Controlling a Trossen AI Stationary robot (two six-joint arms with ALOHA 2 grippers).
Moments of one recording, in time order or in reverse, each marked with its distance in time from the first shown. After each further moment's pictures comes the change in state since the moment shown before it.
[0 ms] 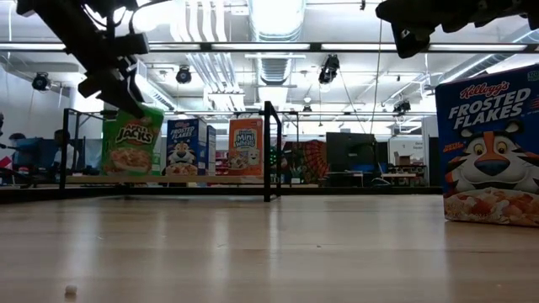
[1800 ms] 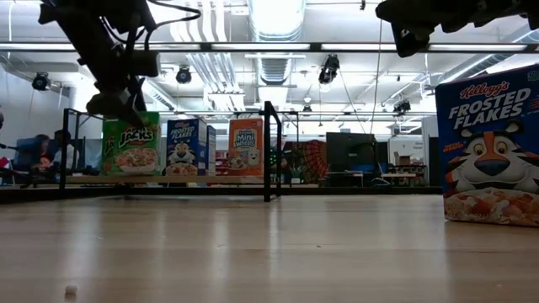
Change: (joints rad) left arm 0.042 0.162 0.030 -0.034 -0.119 0.082; right arm 0.000 0.000 0.000 0.001 0.001 -0.018
